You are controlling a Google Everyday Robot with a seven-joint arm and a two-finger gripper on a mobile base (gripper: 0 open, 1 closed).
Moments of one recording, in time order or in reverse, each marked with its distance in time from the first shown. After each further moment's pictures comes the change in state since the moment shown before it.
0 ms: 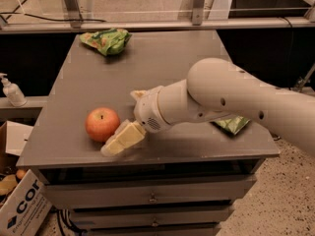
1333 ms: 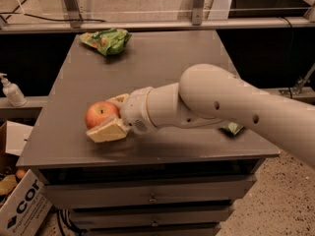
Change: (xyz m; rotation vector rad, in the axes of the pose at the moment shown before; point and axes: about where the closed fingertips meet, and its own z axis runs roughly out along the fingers) arm -0.035 0.020 0.014 -0.022 -0.131 -0.020
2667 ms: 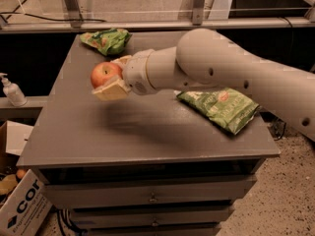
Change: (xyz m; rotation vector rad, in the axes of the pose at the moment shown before) arm -0.048 -0.088 -0.005 0.150 -0.027 -0.131
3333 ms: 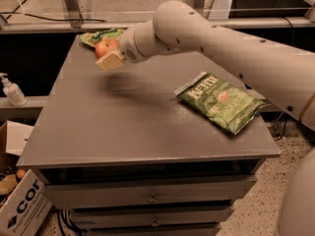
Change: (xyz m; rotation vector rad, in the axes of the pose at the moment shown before) arm 0.007 -0.117 0.057 0.097 0.109 0.024
